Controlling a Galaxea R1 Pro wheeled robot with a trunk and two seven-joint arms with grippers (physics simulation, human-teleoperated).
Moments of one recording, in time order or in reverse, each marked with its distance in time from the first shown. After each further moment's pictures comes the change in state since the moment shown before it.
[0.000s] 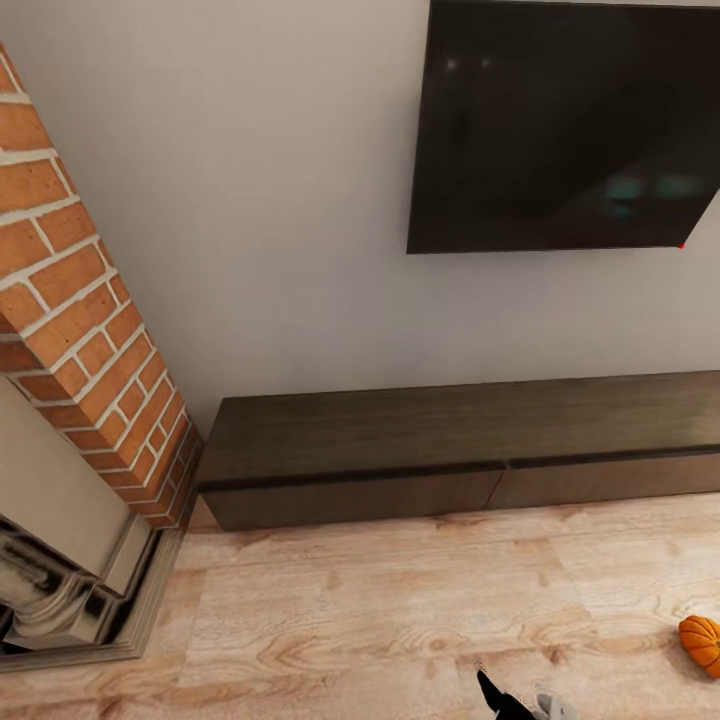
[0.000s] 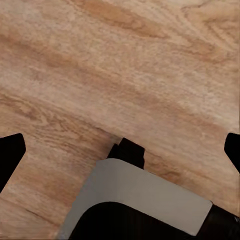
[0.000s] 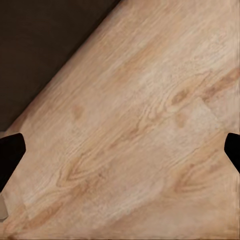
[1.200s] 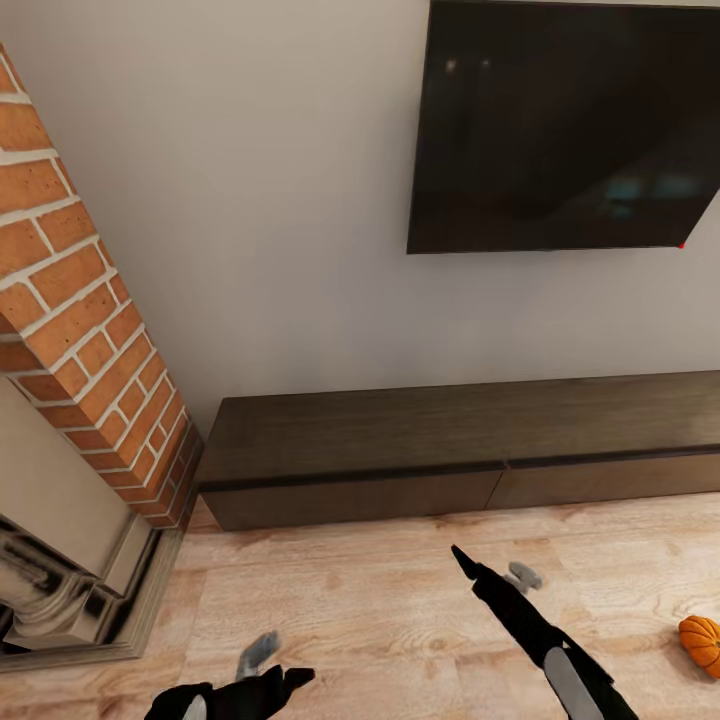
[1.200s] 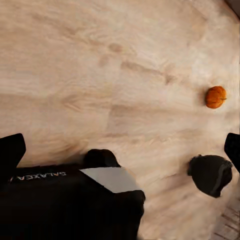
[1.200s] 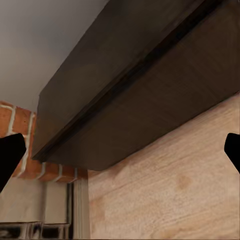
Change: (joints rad) left arm -0.063 -0.015 0.041 -0.396 -0.025 0.732 -0.637; right arm -0.132 -0.012 -0.010 -0.317 -0.012 0.221 0.154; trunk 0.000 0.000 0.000
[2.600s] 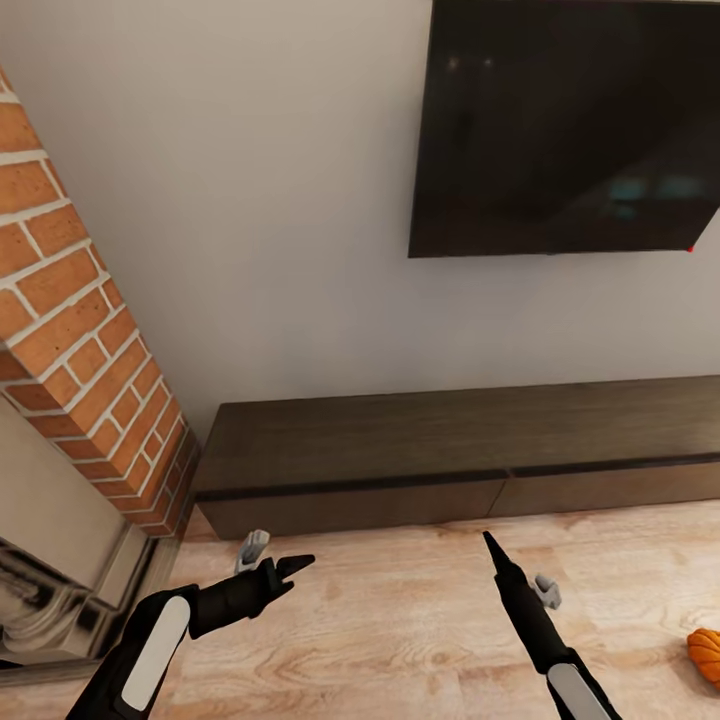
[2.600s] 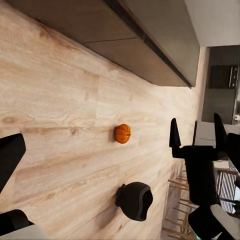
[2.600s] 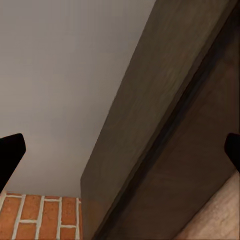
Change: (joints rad) left arm -0.006 0.042 0.005 -0.509 0.306 0.330 -0.006; right arm -0.013 0.007 -0.001 0.133 -0.448 -0.127 0.139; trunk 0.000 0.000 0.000
